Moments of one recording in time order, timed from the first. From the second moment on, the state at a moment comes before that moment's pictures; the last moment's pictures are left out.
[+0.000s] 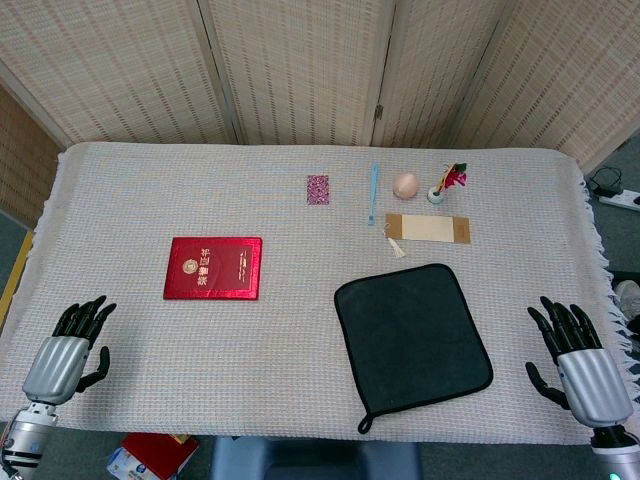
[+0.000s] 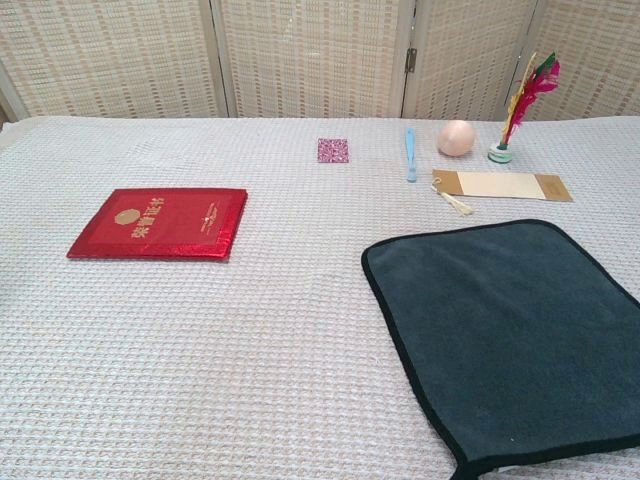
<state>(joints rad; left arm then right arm) -0.17 -1.18 0.00 -1.56 1.53 1.36 0.05 0.06 -1.13 -0.08 -1.57 -1.66 1.63 -0.05</state>
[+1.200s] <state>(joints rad) -0.12 -1.11 -0.04 -1.58 1.49 1.47 -0.04 0.89 -1.64 0.22 -1.13 -1.40 0.65 -0.09</state>
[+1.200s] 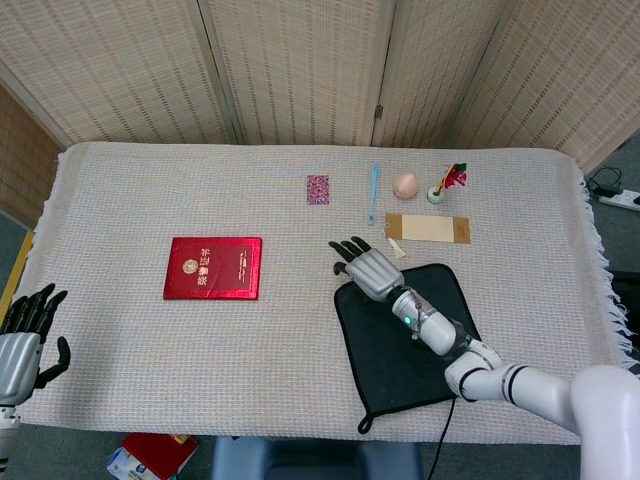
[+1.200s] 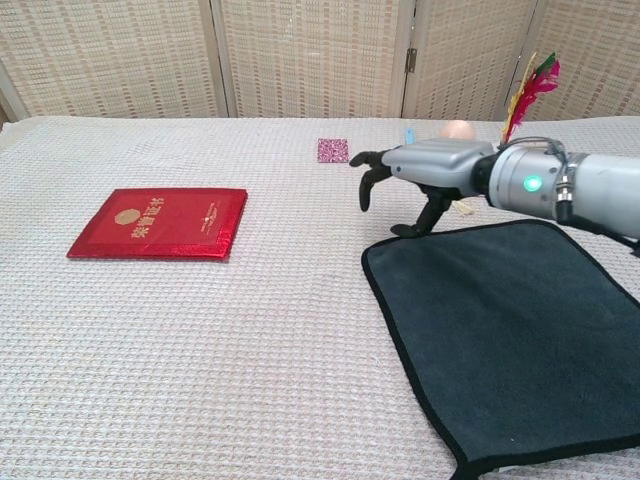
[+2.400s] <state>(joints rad) -0.12 -1.12 -0.06 -1.55 1.48 1.47 -0.07 0.99 -1.74 0.15 -0.99 -1.29 0.58 -0.14</state>
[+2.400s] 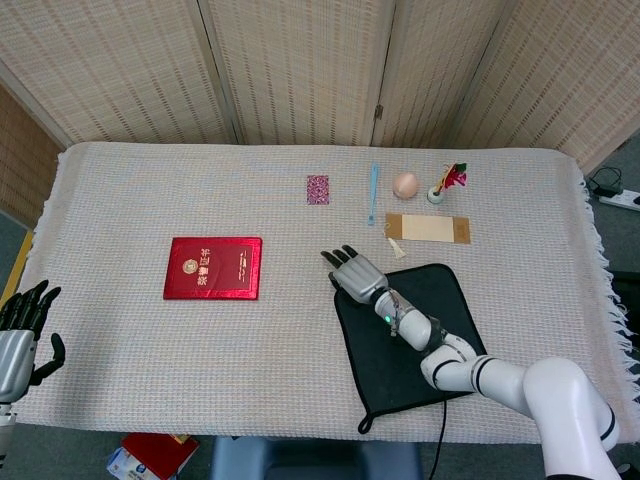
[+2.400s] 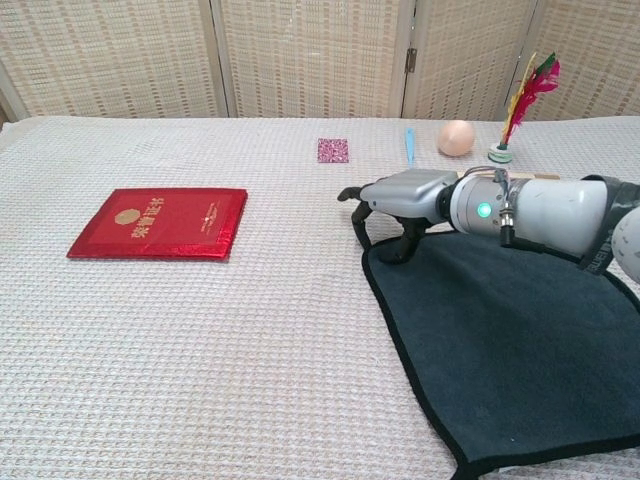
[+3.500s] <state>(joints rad) -0.12 -1.12 -0.05 -1.55 1.50 1.48 -0.05 0.74 -1.36 -0.07 -1.44 -1.50 0.90 -0.12</state>
